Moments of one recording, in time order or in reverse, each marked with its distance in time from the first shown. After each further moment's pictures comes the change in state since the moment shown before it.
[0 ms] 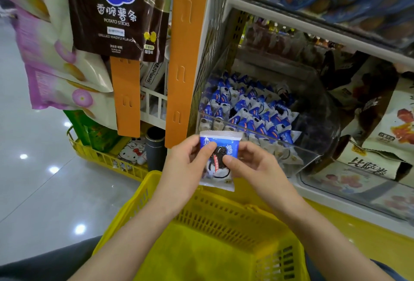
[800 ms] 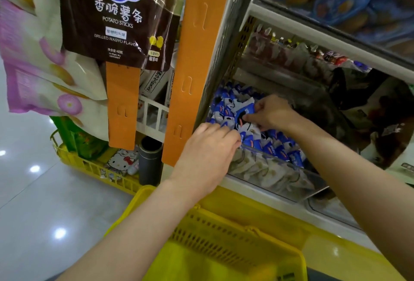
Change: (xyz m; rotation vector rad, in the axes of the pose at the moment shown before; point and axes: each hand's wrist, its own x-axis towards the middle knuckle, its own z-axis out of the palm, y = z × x) left_hand 0.064 0.000 0.009 1.000 -0.111 0.525; right_hand 0.162 -0.034 -0.052 -0.961 0.096 0.336
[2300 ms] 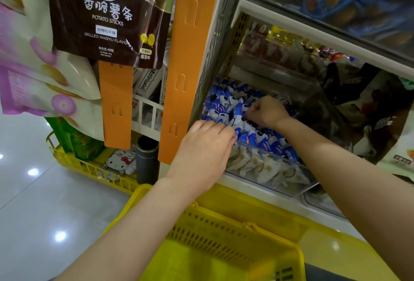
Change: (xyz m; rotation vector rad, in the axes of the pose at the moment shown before) left_hand -0.001 0.003 -0.001 0.027 -0.029 -0.014; right_hand 0.022 0.024 0.013 -0.079 0.109 -0.056
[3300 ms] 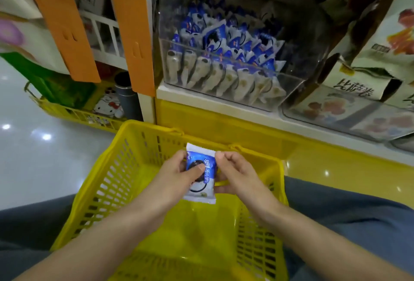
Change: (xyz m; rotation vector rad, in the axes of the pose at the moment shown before) left_hand -0.132 0.058 0.037 -1.234 -0.379 -0.963; right_hand -0.258 0.032 0.101 1.239 -0.347 0.296
